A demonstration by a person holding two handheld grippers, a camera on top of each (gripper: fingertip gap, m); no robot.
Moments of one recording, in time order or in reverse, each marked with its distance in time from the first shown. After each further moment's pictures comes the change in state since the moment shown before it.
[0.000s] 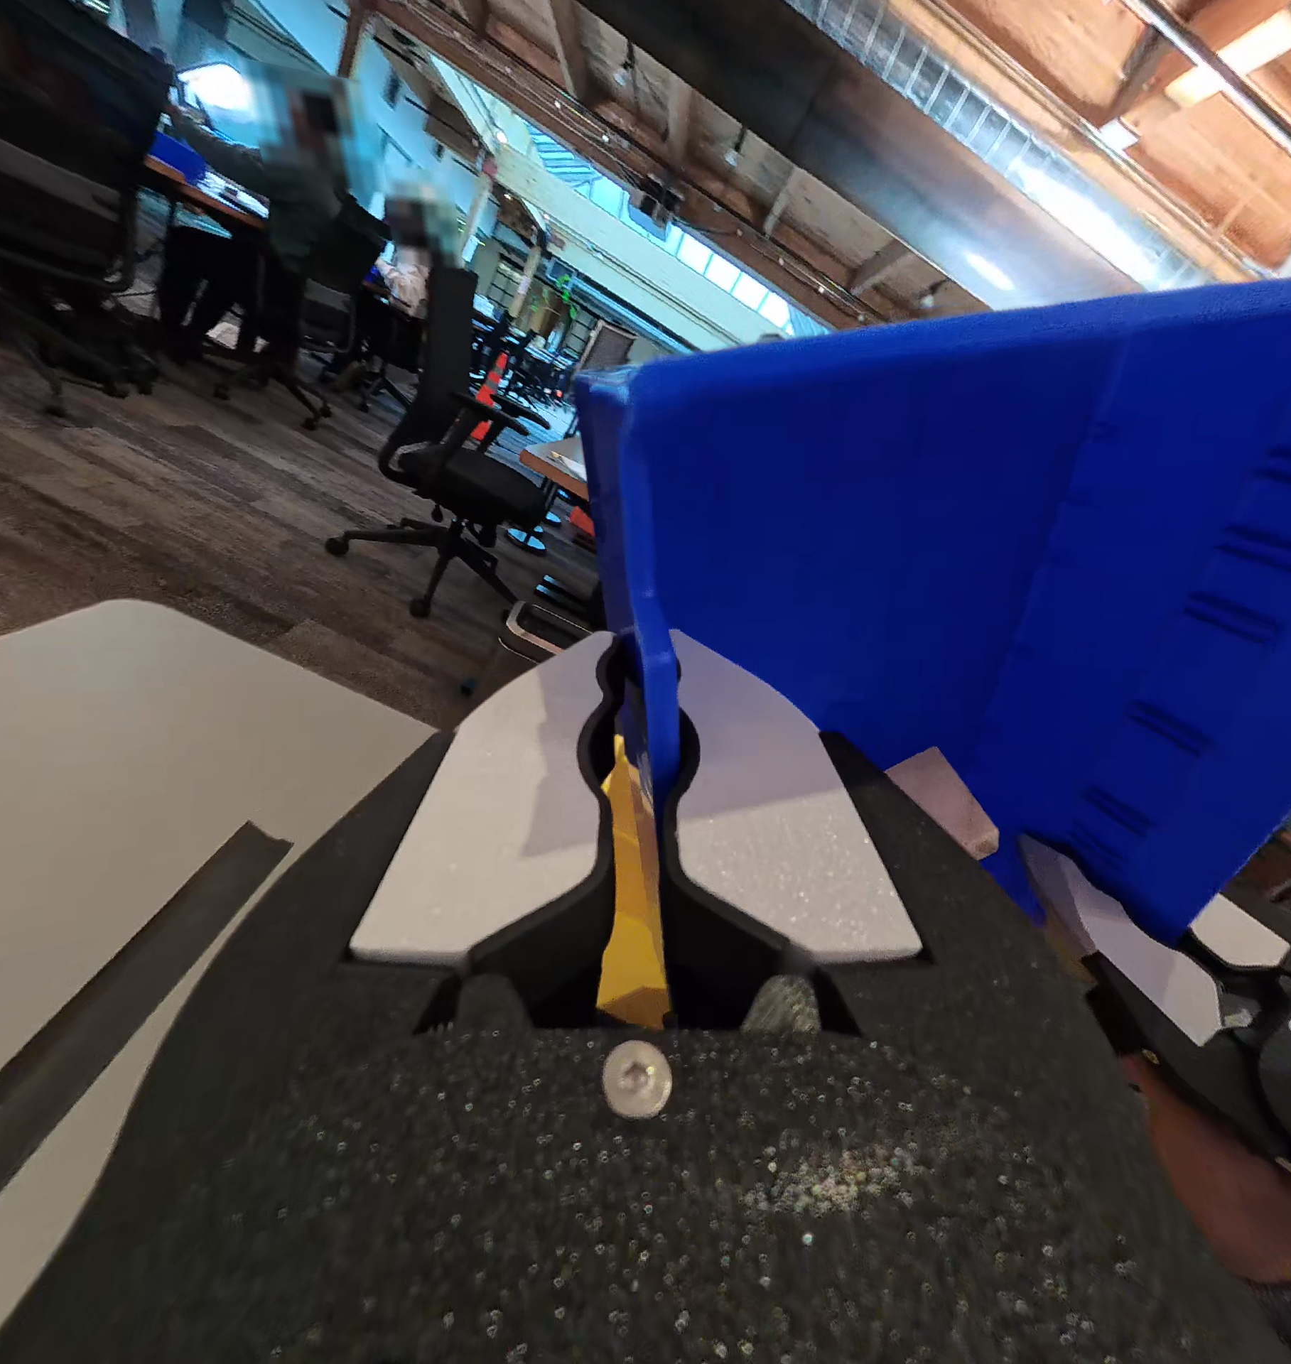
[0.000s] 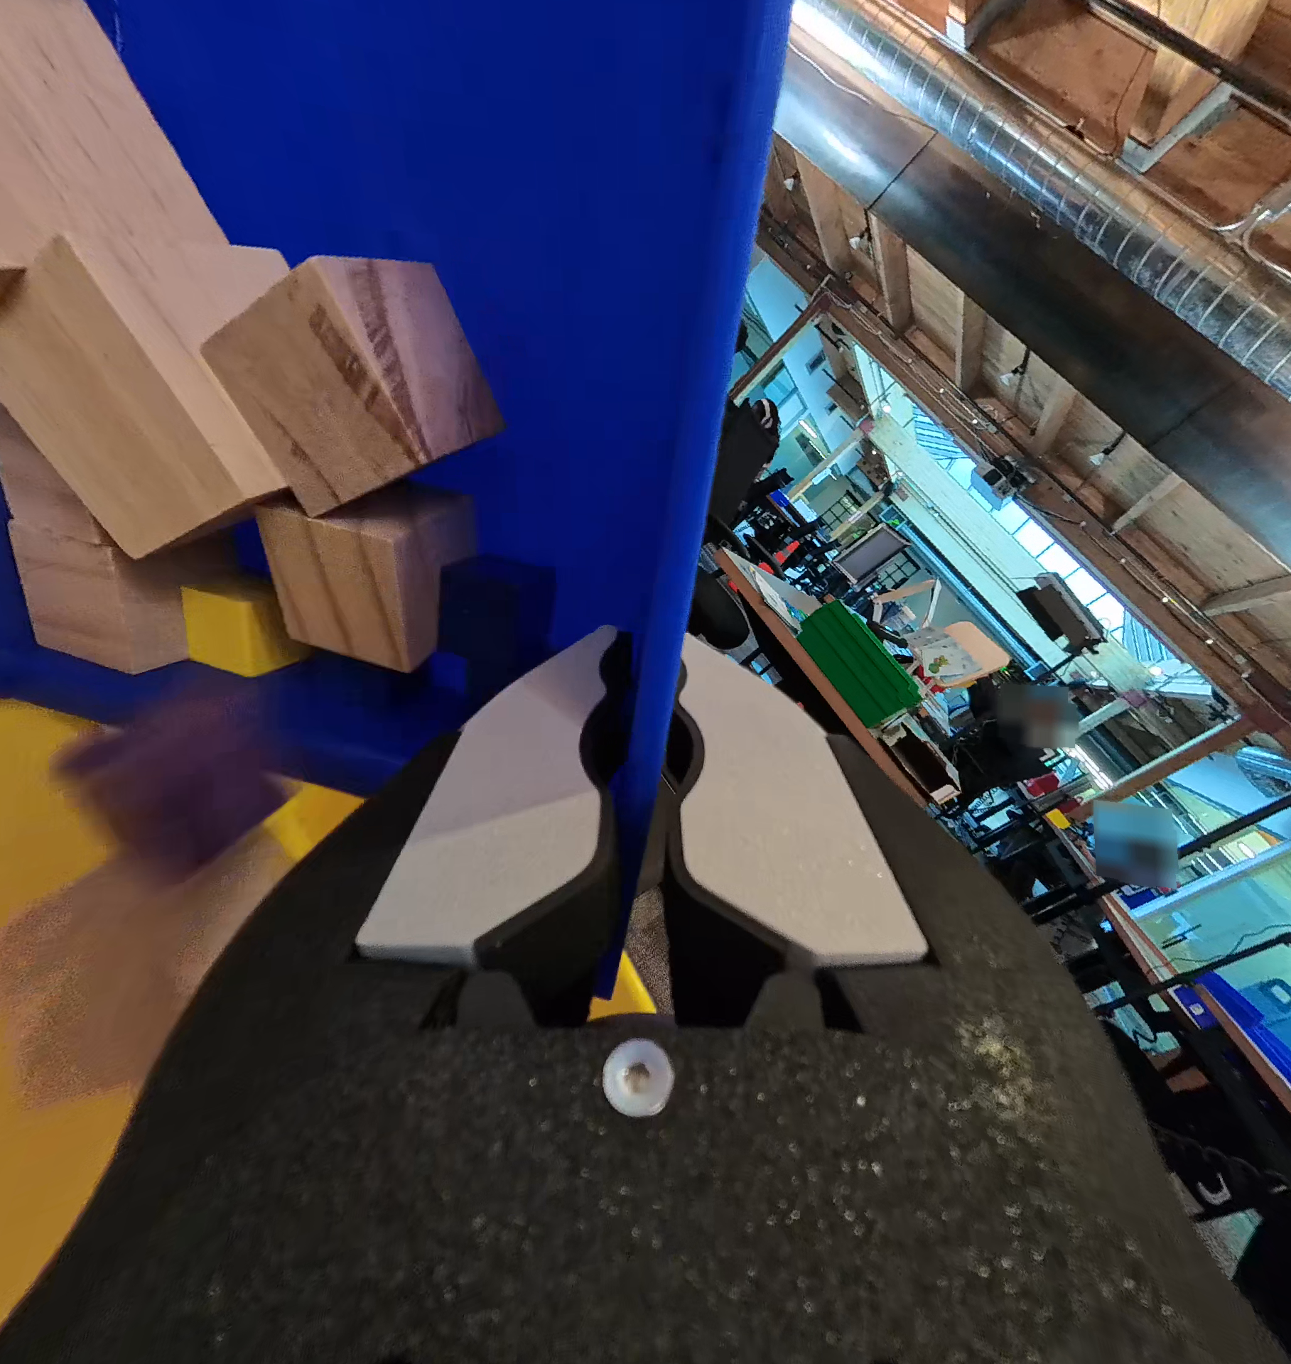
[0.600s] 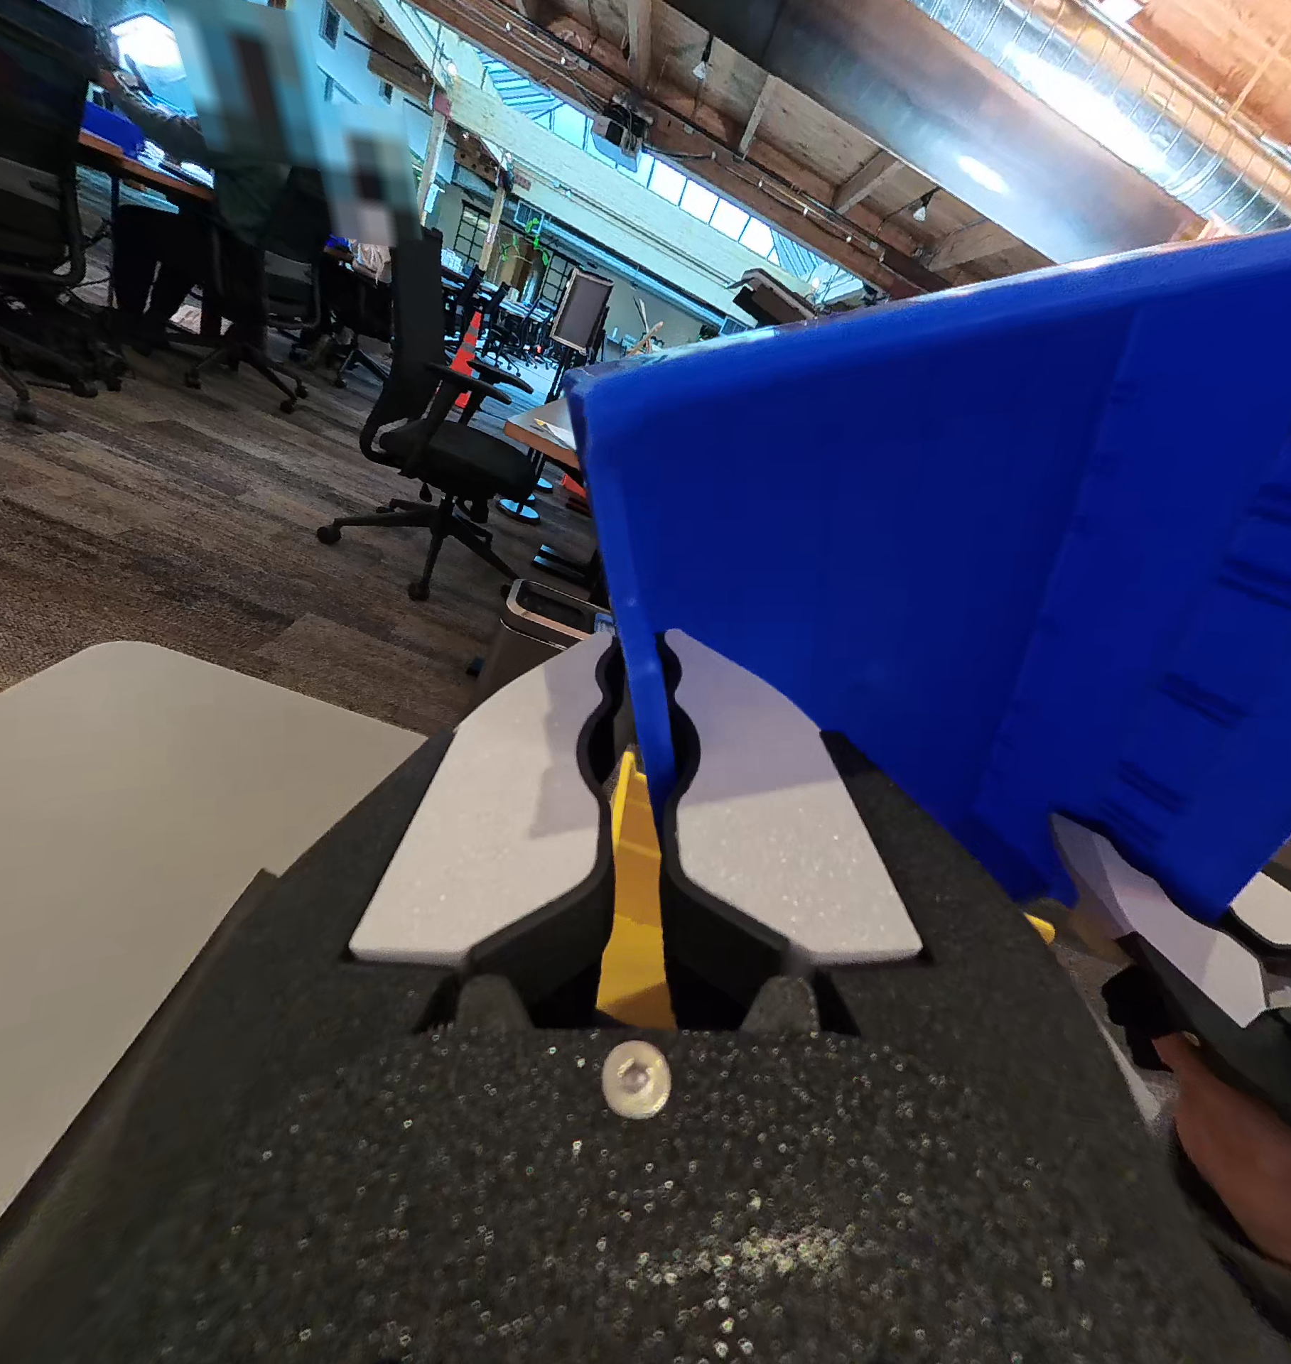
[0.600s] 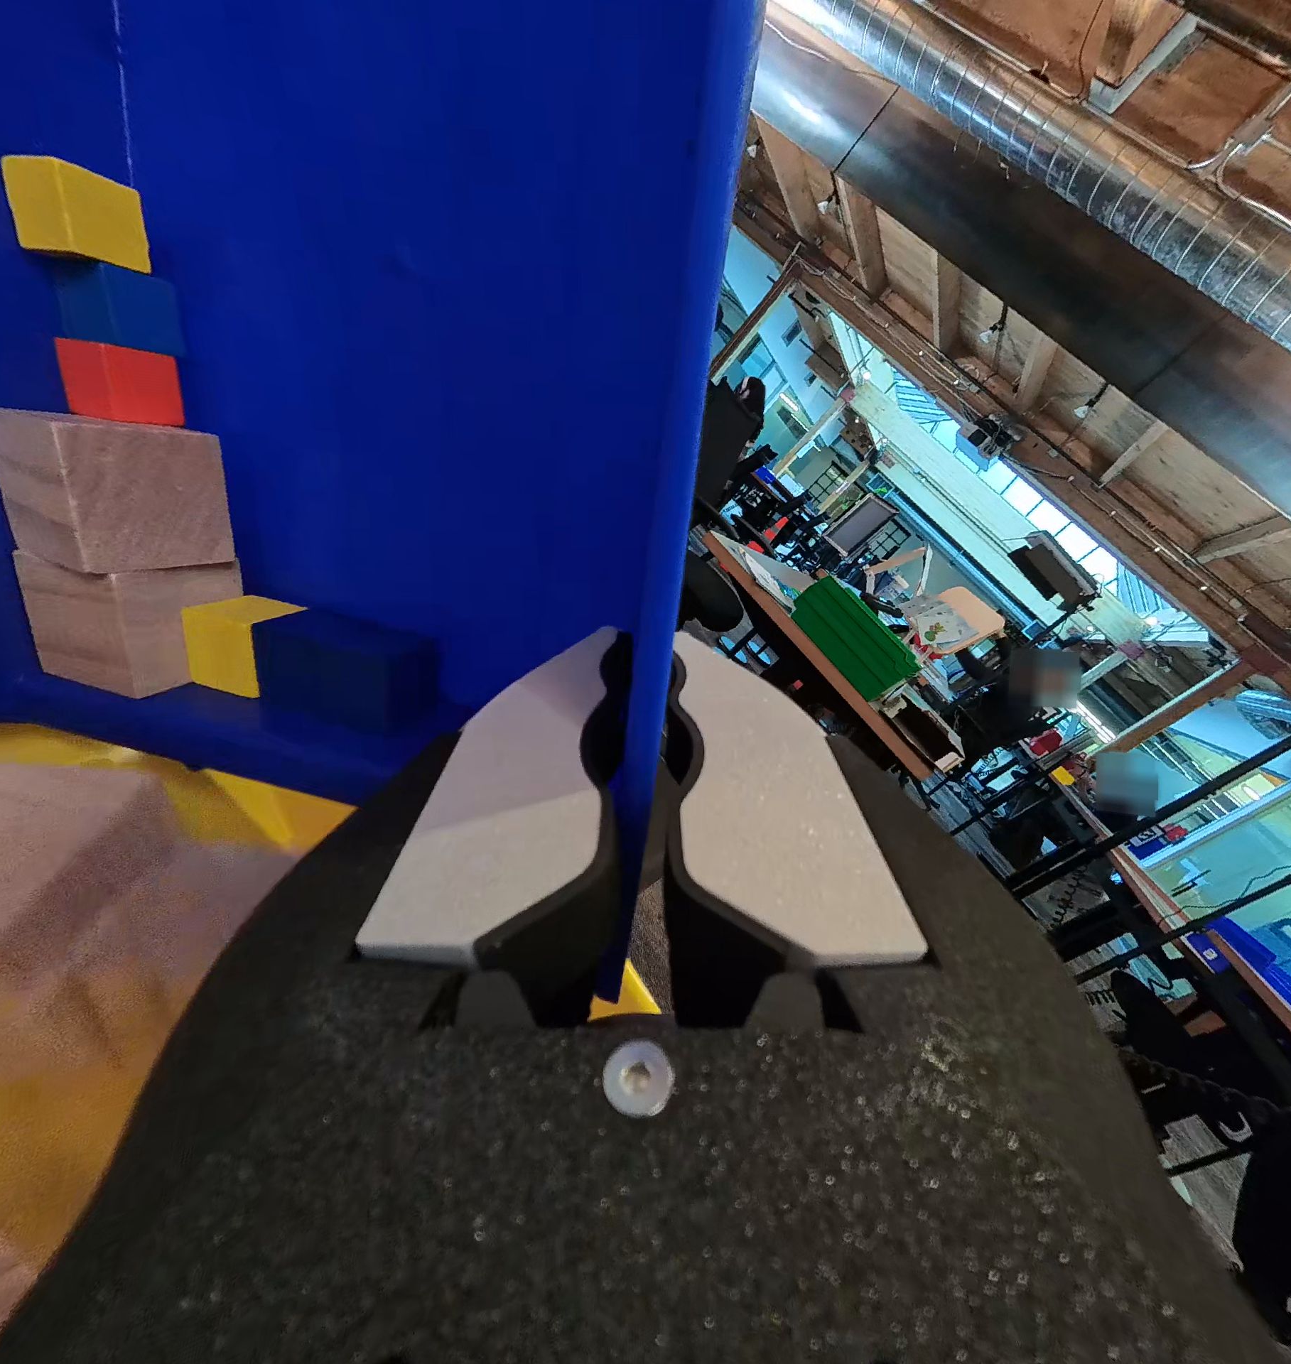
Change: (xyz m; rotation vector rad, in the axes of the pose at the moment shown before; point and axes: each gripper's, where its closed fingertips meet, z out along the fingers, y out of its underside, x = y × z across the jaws) left arm -0.001 -0.006 0.018 -0.067 0.031 0.066; right arm 0.004 -0.001 0.003 -0.022 0.041 0.060
